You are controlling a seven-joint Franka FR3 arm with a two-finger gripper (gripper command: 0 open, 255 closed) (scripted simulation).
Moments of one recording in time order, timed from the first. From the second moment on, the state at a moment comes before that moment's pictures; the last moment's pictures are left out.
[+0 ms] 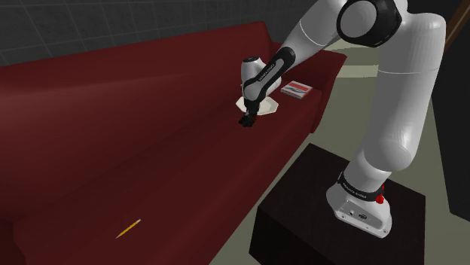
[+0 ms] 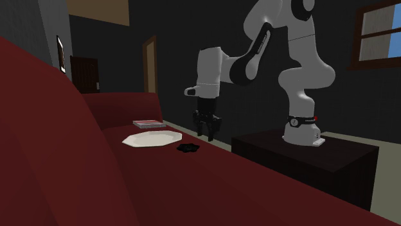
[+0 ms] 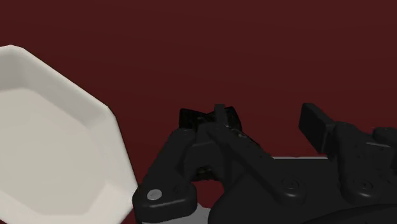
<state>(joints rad) 0.02 0.28 -0.15 -2.23 -0.16 2.50 -0.17</state>
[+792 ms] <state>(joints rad) -0.01 0.32 -0.15 -2.15 -0.11 2.42 -0.21</state>
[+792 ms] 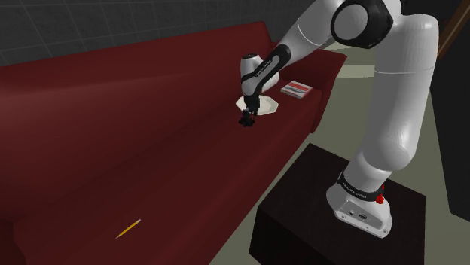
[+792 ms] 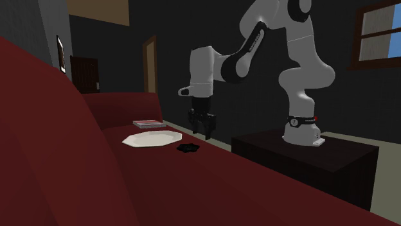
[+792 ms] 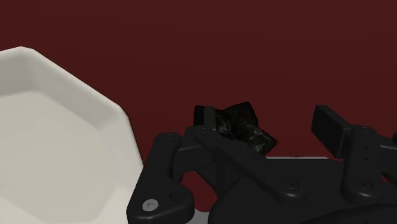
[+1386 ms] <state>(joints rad) -0.08 0.48 -0.14 -1.99 -0.02 2.31 -0.28</state>
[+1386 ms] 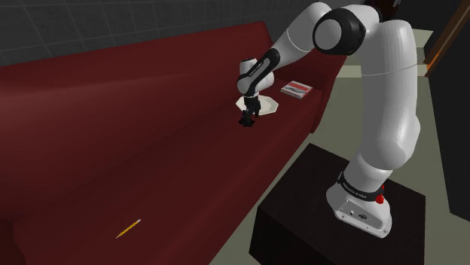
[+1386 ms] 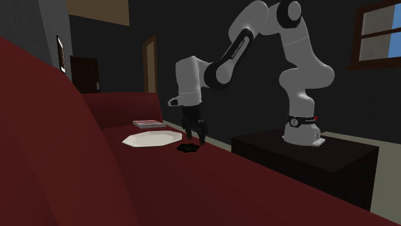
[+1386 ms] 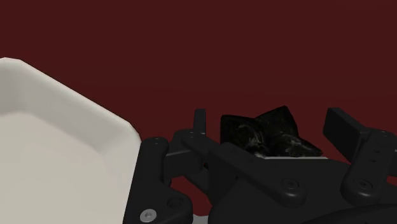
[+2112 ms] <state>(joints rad) -0.08 0.49 -0.14 -1.99 -0.02 2.33 -0.28</state>
